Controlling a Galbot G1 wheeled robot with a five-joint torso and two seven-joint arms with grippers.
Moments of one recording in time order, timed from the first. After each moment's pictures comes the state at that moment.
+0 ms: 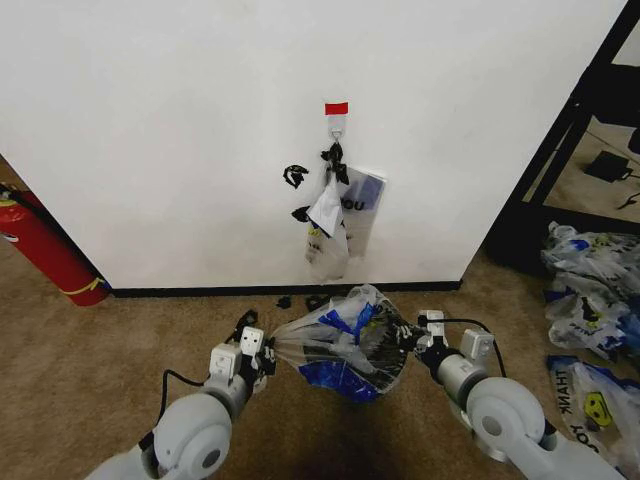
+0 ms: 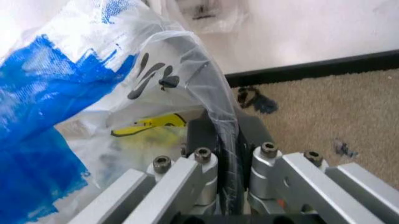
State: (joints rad) left arm 1.33 -0.85 -0.06 -2.21 -0.60 0.44 -0.46; right arm -1.28 0.87 0.22 2.09 1.04 -0.35 0.33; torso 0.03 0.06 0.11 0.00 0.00
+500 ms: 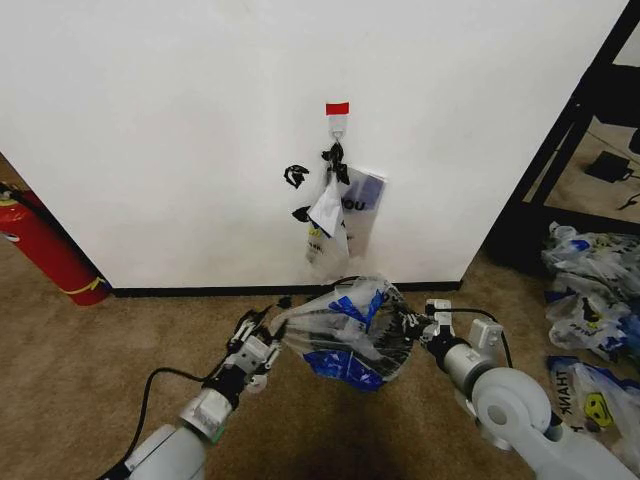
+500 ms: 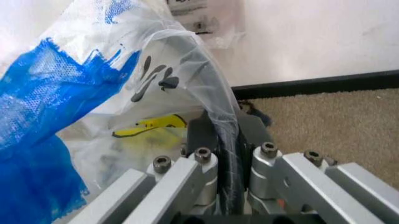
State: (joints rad) left arm 1.37 -0.82 -0.14 -2.04 0.23 -0.22 -0.04; right arm -1.25 0.88 0.21 2.08 0.99 -0.35 0.34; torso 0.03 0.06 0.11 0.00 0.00
